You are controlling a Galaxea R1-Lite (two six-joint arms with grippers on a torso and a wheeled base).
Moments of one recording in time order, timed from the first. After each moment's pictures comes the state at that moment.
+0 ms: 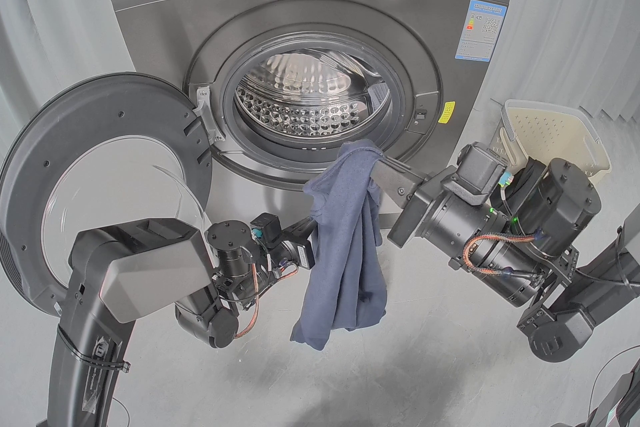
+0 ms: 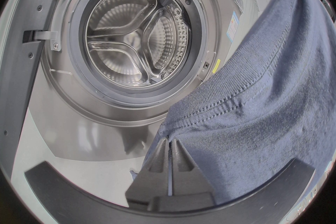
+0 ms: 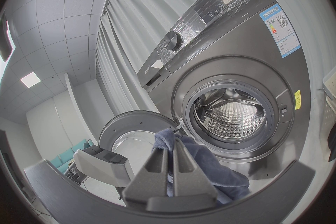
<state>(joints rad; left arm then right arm) -0.49 2.52 -1.02 -1.55 -0.13 -0.15 0.76 1.85 -0.67 -1.49 0.09 0.27</state>
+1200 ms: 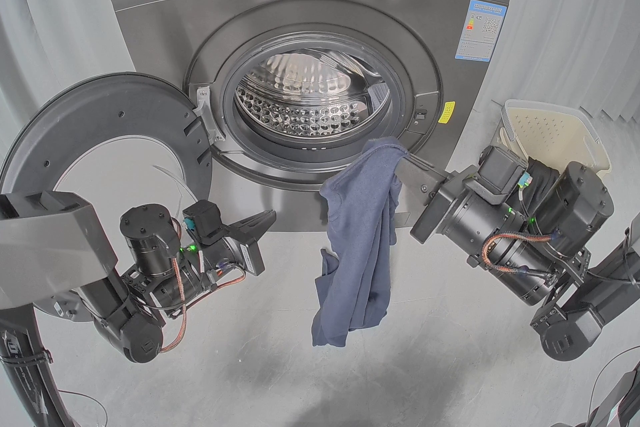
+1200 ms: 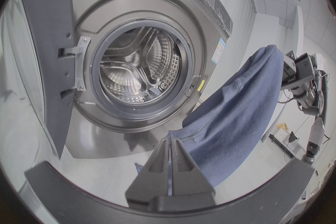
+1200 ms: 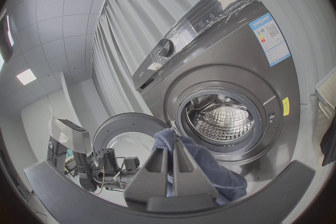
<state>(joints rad) -0.43 2.08 -0.55 -1.55 -0.22 -0.14 0.71 1.82 -0.61 -1.53 0.08 0.26</state>
